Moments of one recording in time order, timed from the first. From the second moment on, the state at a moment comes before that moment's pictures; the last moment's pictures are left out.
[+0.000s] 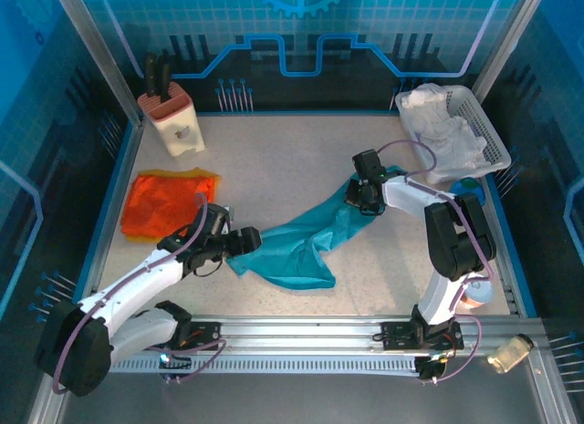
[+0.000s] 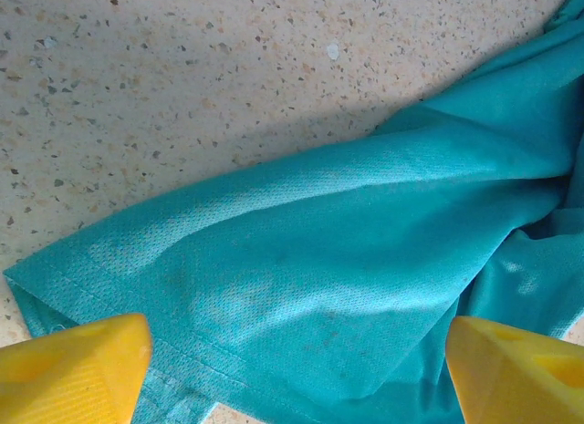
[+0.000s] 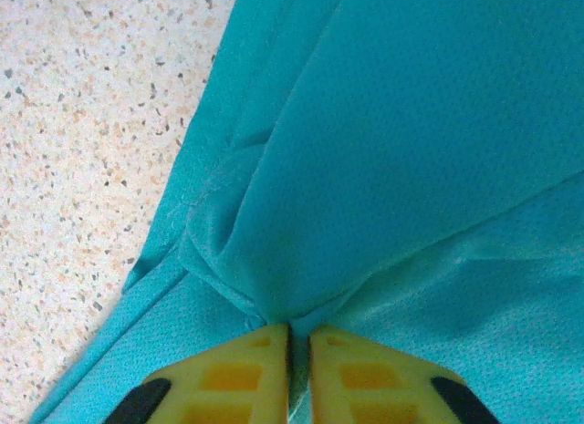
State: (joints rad) left arm -0.44 1.03 0.54 -0.44 0.15 -0.75; right arm 0.33 1.78 1.11 -0.44 0.00 0.68
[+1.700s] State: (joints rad) left arm -0.19 1.40 0.78 -0.54 0.12 -0.61; right arm 0.69 1.37 0.88 -0.71 -0.13 0.44
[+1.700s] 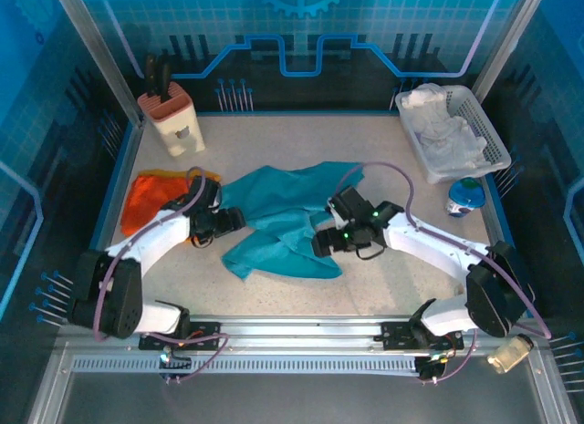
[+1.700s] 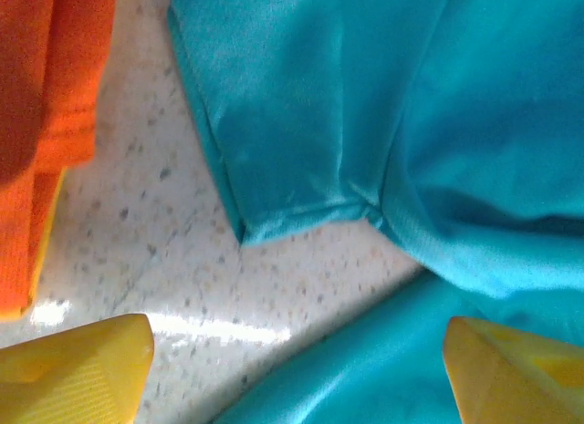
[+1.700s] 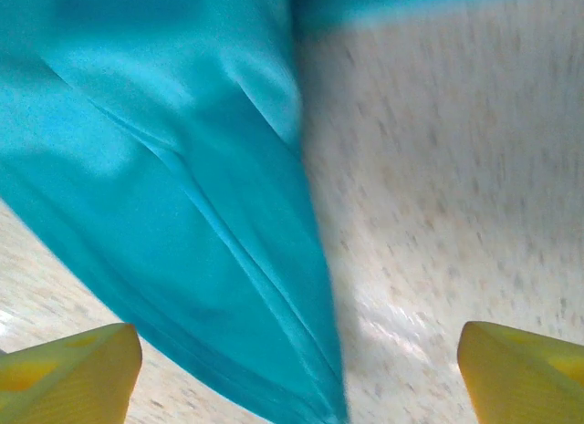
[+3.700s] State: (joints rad) left arm -0.17 1.42 0.80 -0.47 0.08 -0.68; right arm 1.09 1.04 0.79 -0.82 0.35 0.51
